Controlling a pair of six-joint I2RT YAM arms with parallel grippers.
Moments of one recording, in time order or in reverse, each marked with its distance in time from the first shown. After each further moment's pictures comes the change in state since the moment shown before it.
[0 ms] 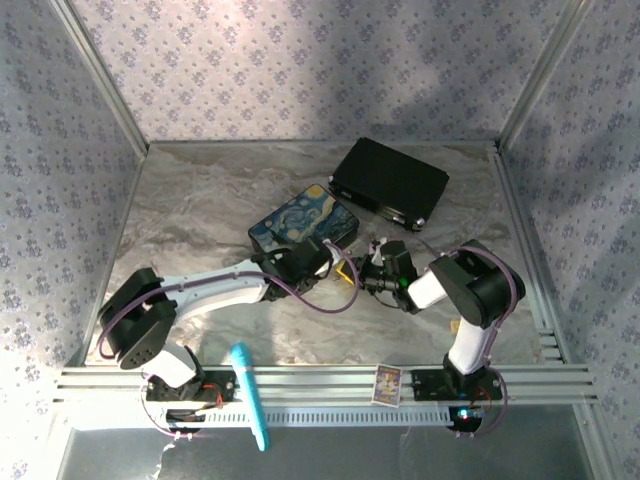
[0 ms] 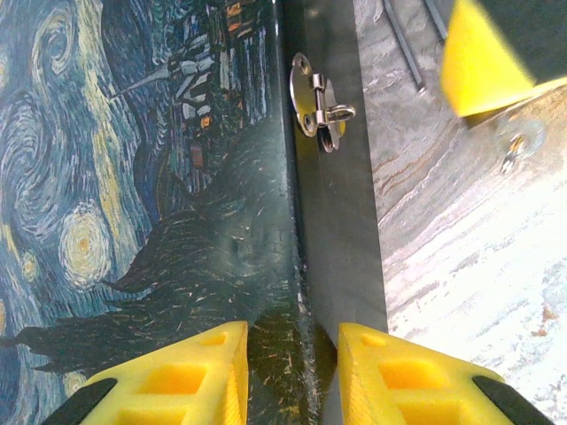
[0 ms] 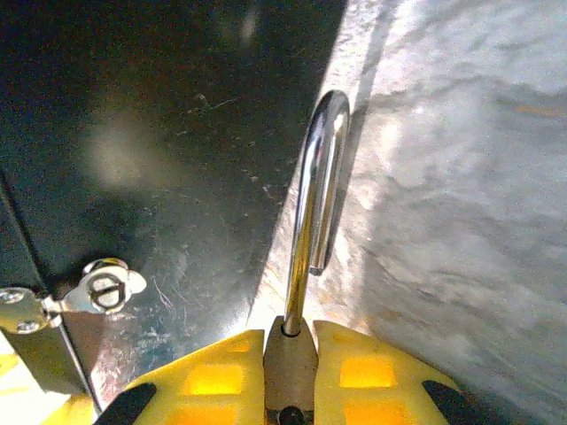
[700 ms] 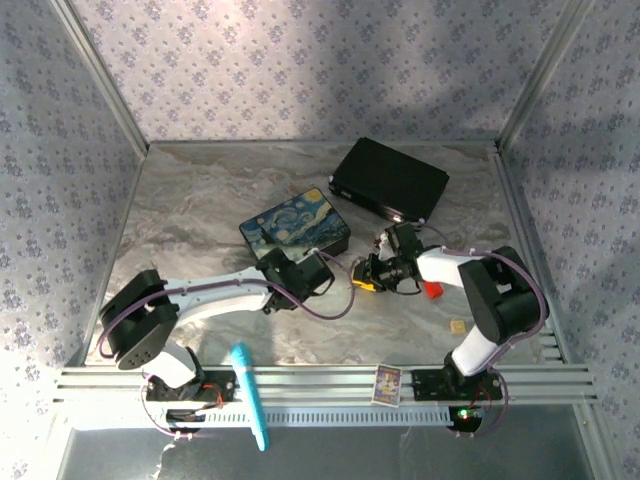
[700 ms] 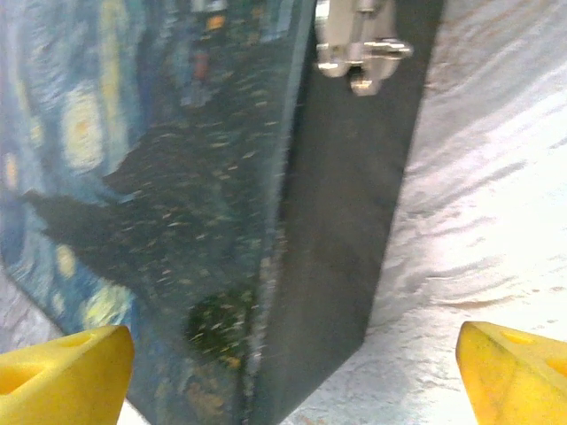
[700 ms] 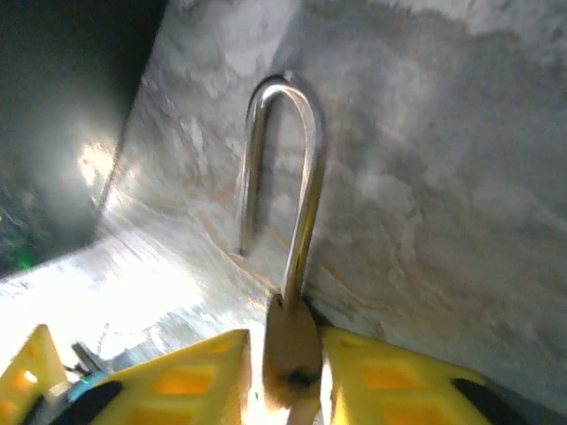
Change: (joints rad) left arm -0.066 0.000 -0.021 -0.184 -0.239 -0.241; right arm -0.106 -0.152 0.287 -1.036 -0.098 -0.512
